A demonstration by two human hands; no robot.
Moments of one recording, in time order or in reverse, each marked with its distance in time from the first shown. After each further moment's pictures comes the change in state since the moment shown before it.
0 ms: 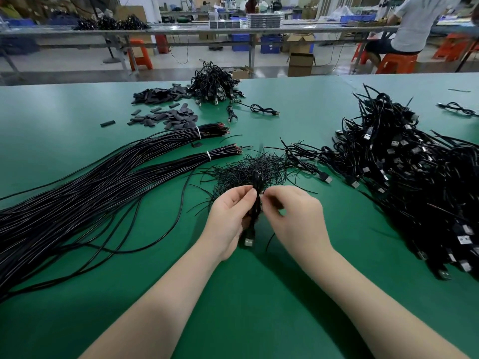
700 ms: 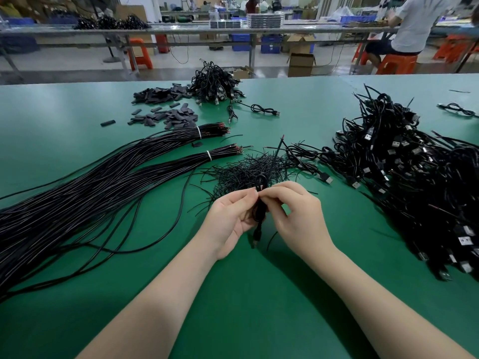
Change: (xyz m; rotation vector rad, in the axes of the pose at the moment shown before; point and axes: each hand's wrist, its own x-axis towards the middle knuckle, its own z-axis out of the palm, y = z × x) left_hand -0.001 0.009 -0.007 -0.080 -0.203 -0.081; right_hand 0.002 0.013 0.000 0.197 -0.085 -0.065
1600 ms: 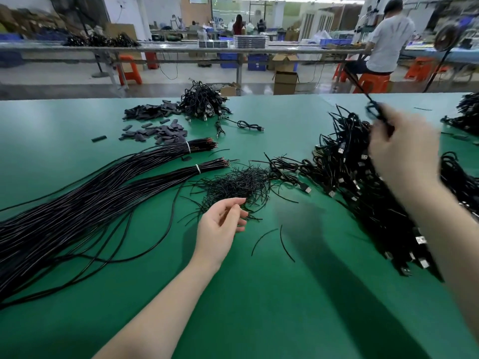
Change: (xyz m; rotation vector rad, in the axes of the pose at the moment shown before) left_hand -0.014 -0.015 0.010 0.464 0.279 0.309; right_hand 0.081 0.024 -0.167 -0.665 0.291 0.259
